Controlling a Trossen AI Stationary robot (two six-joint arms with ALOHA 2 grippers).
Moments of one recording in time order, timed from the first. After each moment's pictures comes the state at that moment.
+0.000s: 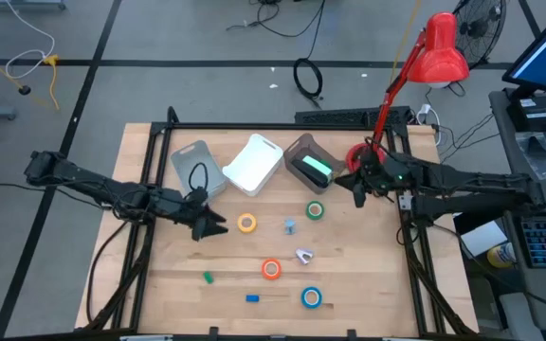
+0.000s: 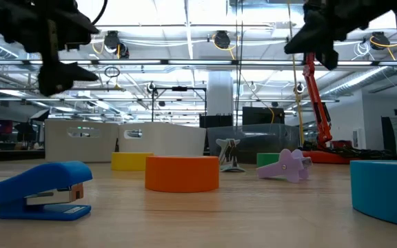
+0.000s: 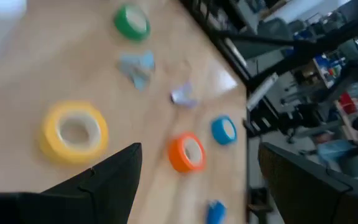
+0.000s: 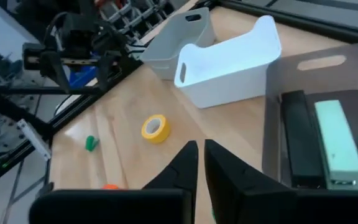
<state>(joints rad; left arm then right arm) -0.24 0.83 0.38 0.07 -0.04 -0.95 -0.13 0.74 0.65 -0.32 0.06 0.59</state>
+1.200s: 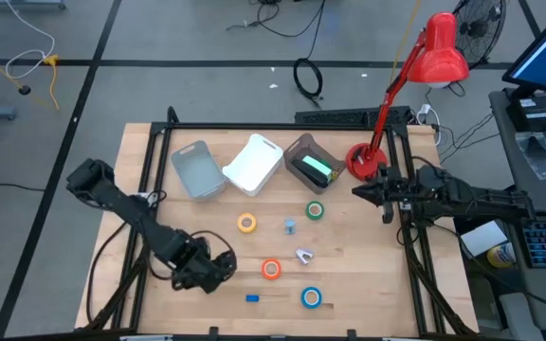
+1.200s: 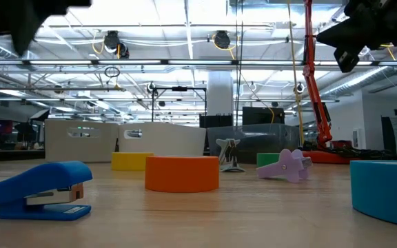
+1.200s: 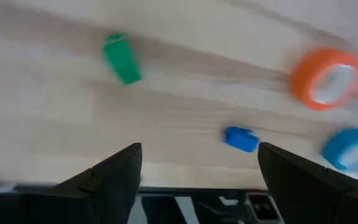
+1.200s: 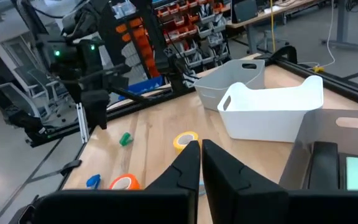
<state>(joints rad) -0.63 1.57 1.14 -0.78 0.03 -2.49 -0.10 0.27 0.34 -0.18 -0.06 0.33</state>
